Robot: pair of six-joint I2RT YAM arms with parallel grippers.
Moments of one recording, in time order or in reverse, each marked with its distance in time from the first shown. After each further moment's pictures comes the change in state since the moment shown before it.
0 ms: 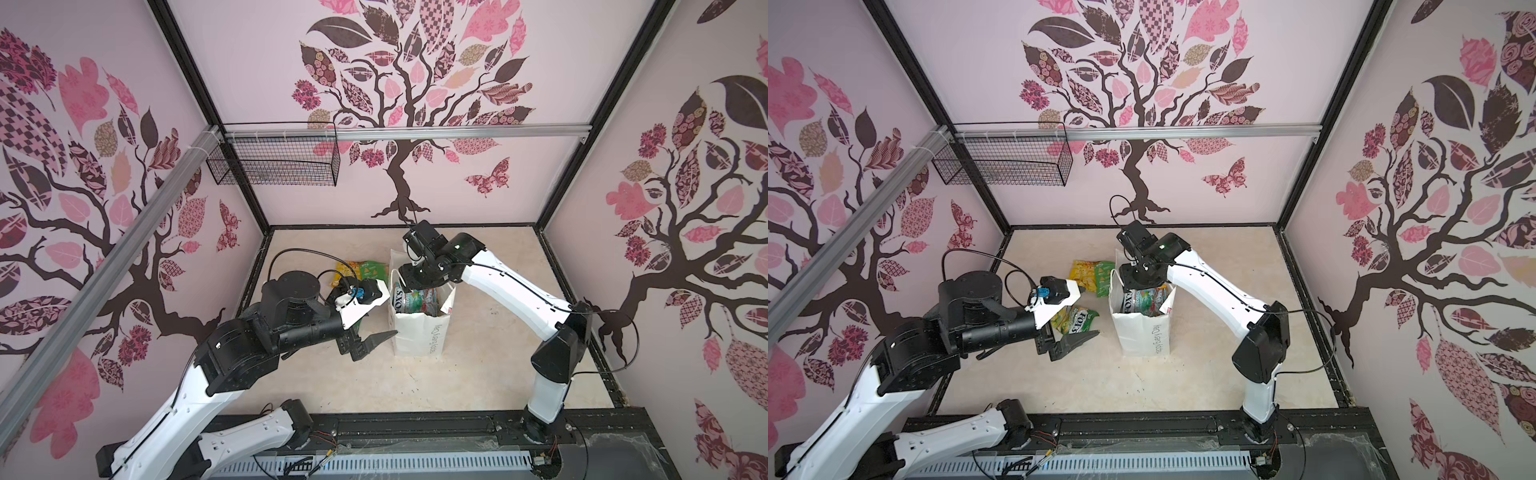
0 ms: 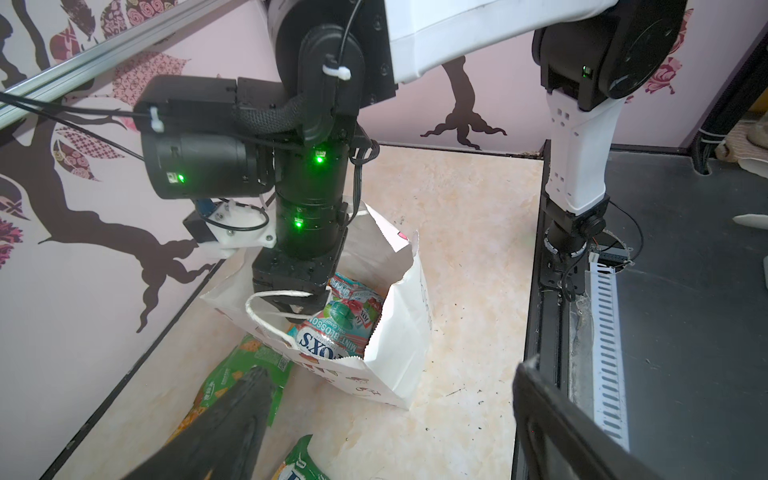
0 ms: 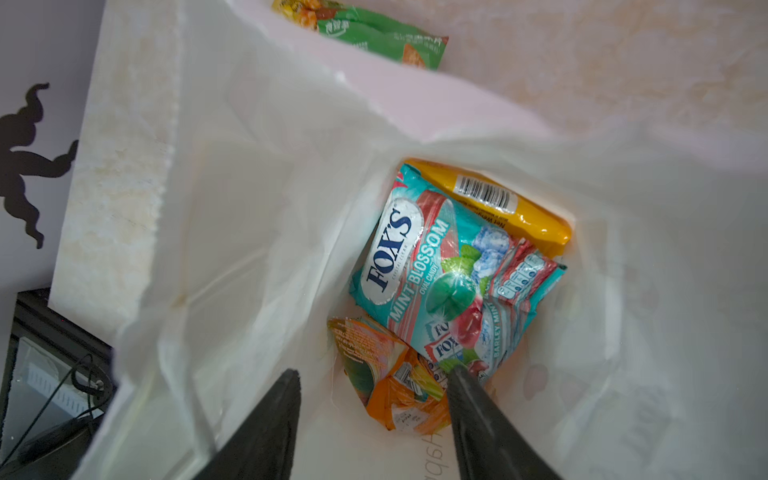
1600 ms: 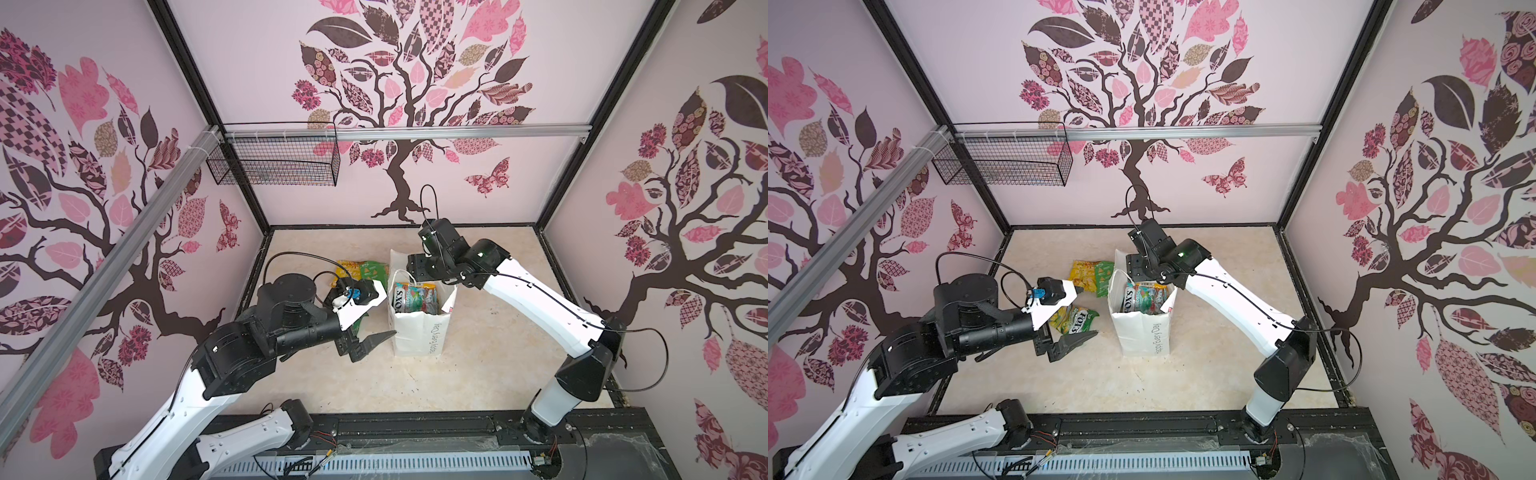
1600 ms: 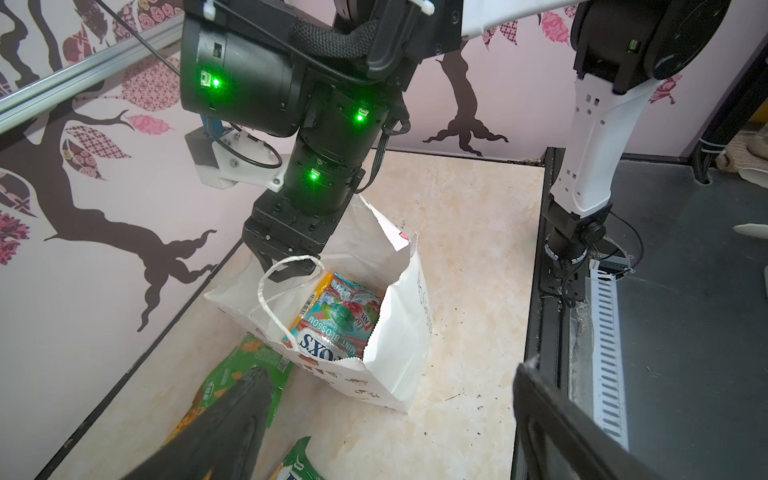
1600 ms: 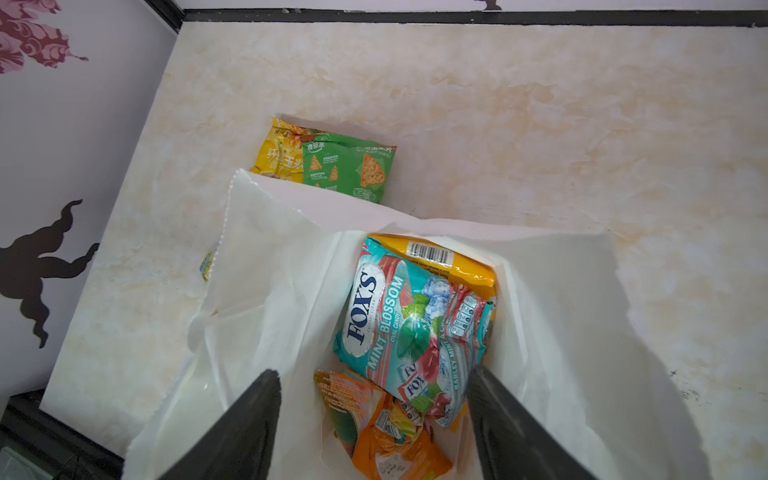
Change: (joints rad) left arm 0.000 -0.023 -0.021 0.017 -0.003 -0.019; right arm -0.002 -0.167 -0.121 0.165 0.197 0.053
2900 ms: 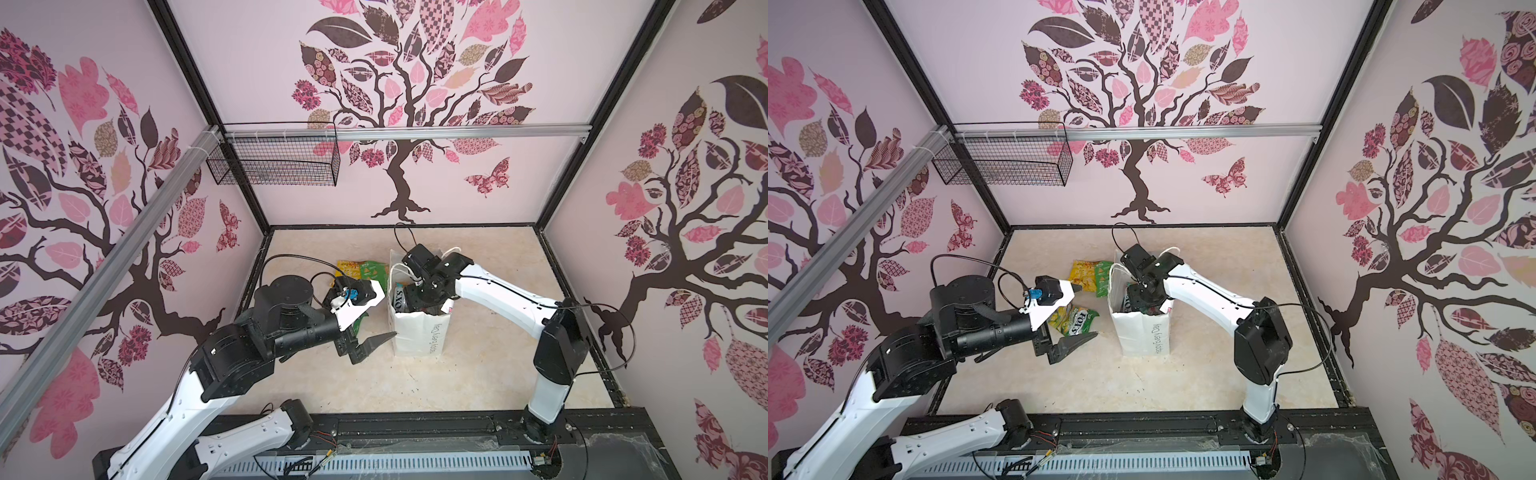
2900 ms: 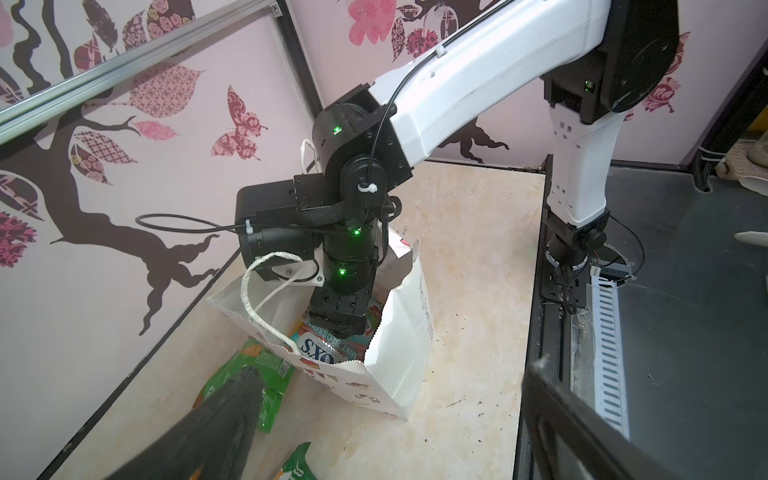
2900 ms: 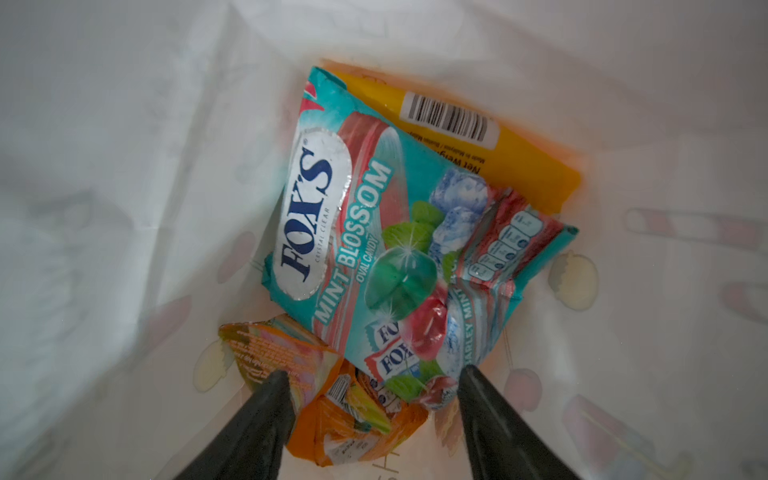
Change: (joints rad) left arm 0.000 -0.016 -0.015 0.021 -0.001 -0.007; right arm 0.002 0.163 -0.146 -0.043 -0.125 -0.061
